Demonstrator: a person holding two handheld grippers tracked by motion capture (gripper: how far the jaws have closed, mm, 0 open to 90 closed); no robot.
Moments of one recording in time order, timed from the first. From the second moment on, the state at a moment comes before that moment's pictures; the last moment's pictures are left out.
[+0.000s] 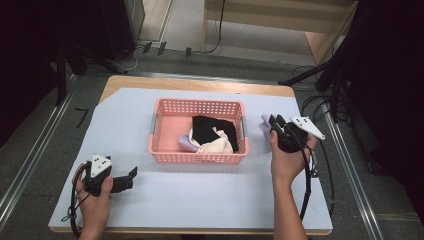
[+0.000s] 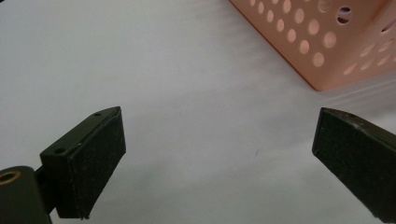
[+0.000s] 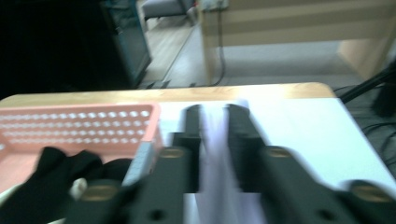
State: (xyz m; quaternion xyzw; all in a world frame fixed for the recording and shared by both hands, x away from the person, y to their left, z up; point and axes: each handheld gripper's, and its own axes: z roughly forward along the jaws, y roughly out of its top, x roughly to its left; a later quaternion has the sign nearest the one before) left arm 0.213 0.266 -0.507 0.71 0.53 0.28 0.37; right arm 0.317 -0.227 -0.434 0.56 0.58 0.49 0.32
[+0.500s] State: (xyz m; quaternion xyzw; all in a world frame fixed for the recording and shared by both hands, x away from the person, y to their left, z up) left arm 0.213 0.266 -0.507 0.71 0.53 0.28 0.37; right arm 0.321 -0.069 -0.449 0.43 0.74 0.49 0.14
